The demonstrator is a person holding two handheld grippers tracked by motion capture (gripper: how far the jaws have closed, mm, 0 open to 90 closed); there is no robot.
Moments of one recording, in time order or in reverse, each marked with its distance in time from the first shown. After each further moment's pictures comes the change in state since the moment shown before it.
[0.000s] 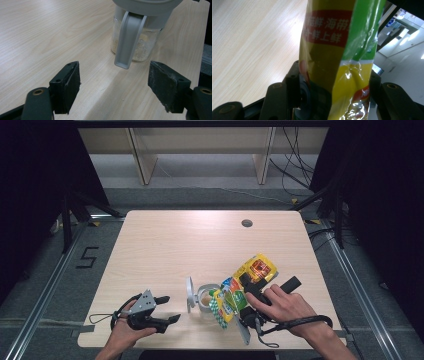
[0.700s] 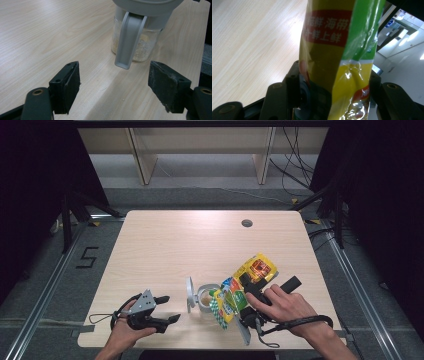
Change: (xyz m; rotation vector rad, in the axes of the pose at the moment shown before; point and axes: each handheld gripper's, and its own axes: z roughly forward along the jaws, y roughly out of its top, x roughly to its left) left arm 0.000 0.001 0.000 -0.004 -0.003 0.018; right arm 0.003 -0.001 -0.002 0.017 0.007 0.035
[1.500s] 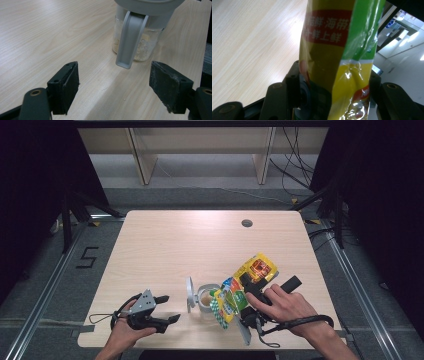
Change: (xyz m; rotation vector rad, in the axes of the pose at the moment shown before) left arm 0.000 0.000 0.000 0.008 0.004 -0.016; right arm -0.004 0.000 0.001 -0.019 0.005 -0.046
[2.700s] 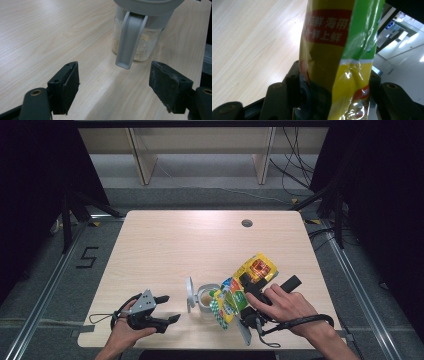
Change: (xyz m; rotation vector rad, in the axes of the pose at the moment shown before) left arm 0.000 0.000 0.000 -0.007 -0.001 0.003; right arm -0.002 0.000 -0.001 -0.012 -0.012 -0.027
